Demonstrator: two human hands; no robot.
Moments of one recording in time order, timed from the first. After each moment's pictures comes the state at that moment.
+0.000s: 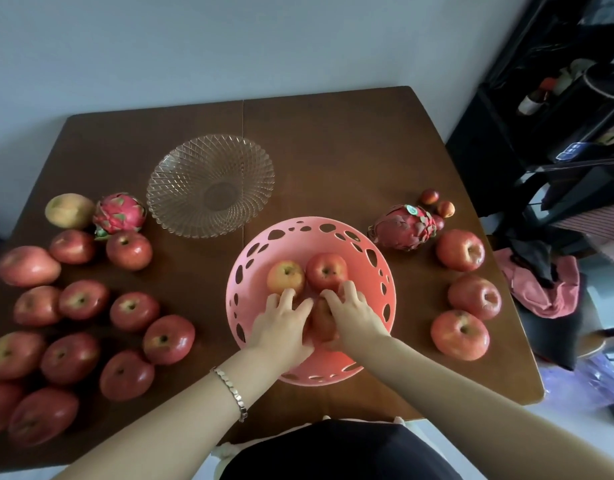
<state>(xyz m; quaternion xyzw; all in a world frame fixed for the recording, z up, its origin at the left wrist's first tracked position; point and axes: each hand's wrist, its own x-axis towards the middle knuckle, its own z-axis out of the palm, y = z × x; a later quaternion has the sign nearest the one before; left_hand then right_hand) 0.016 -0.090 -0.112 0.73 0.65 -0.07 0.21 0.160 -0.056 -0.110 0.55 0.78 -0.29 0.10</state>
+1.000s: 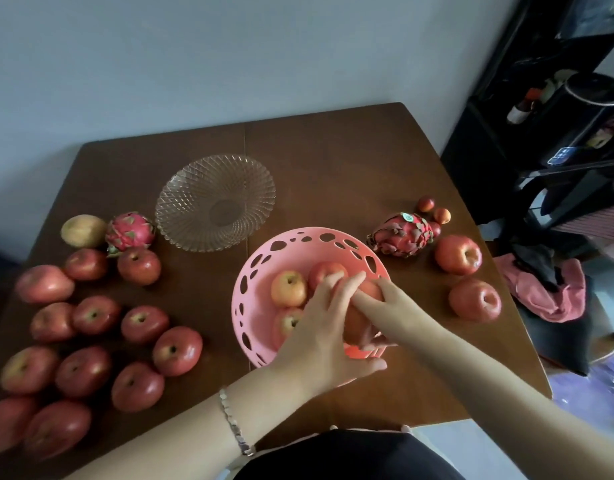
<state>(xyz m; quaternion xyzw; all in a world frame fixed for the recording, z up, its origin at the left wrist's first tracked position) 0.059 -0.104 -0.048 0.75 0.55 0.22 0.29 0.188 -0.061 -0.015 0.64 0.45 -0.61 -0.15</state>
